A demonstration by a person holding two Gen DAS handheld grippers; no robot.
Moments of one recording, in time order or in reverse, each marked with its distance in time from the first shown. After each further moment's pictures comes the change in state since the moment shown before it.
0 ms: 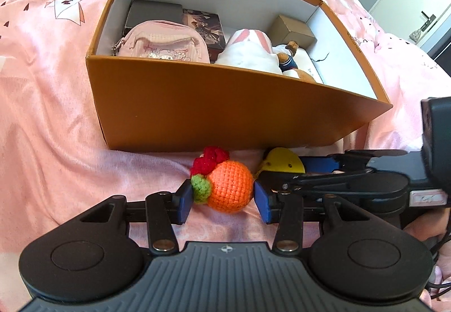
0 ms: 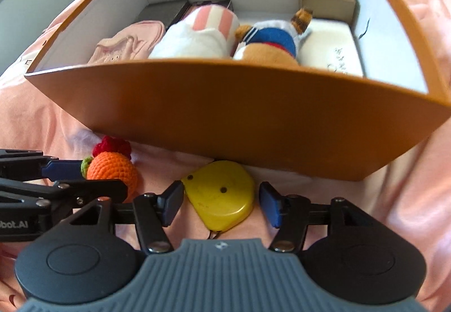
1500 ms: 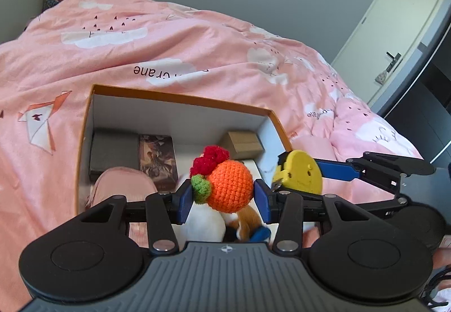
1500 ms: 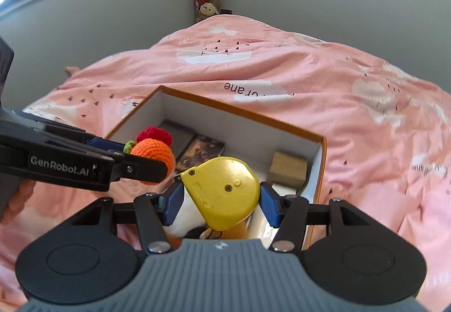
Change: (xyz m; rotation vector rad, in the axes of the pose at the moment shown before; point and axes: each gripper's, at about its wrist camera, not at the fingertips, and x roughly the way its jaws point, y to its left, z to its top) left arm -0.049 -0.031 0.104 0.038 -0.232 -0.121; right arm -0.129 0.028 0.080 -0.279 -0.301 -0.124
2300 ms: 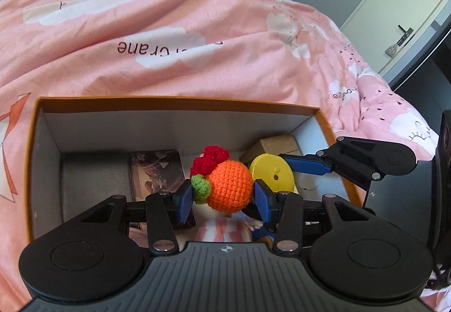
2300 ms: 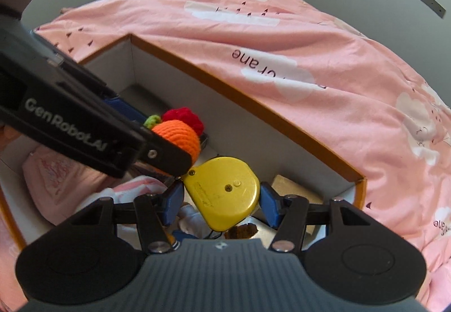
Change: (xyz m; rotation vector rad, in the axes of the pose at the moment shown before) left arm 0.107 0.037 0.048 0.014 0.183 -0.013; right arm 0.141 -0.027 0.021 -0.222 0.136 0.045
